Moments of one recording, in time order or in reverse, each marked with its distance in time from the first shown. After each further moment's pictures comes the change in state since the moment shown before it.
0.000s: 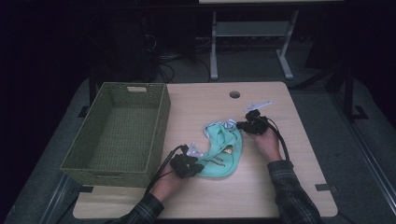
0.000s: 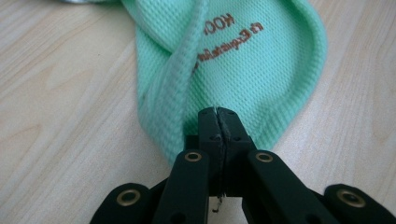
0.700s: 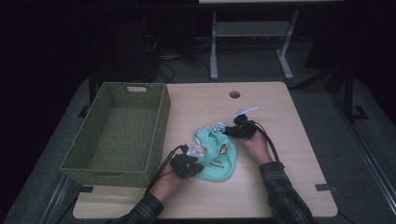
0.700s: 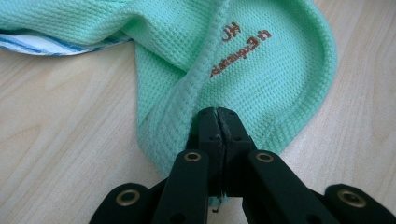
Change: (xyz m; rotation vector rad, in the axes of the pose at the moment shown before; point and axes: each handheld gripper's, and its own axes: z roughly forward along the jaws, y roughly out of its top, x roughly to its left) left arm 0.001 0.000 -0.001 0.011 -0.004 0.013; right arm 0.027 0.001 0.034 0.015 0.139 -0.025
